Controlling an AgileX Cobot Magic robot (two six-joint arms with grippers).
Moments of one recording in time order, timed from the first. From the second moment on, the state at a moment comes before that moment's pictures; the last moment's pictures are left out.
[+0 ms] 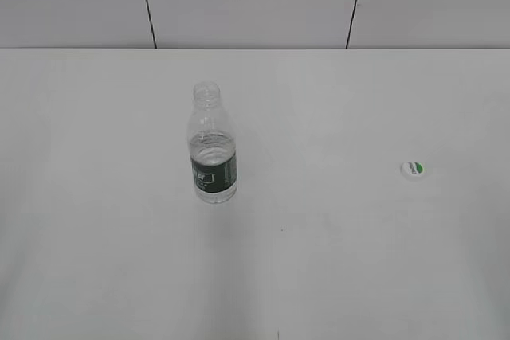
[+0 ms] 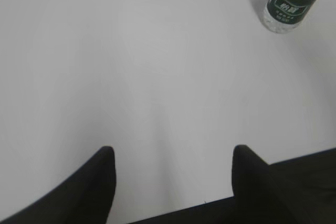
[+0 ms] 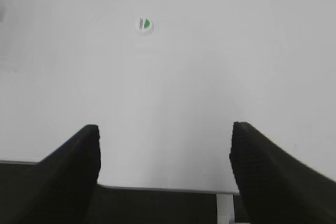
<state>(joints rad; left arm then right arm) -0.11 0.31 -0.54 0.00 1.05 0.04 0.14 0.14 -0.51 0.01 1.10 -0.09</state>
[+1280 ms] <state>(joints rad) -0.08 -0.01 -0.54 -0.02 1.05 0.04 0.09 -0.01 -0.50 0.01 1.10 -0.09</state>
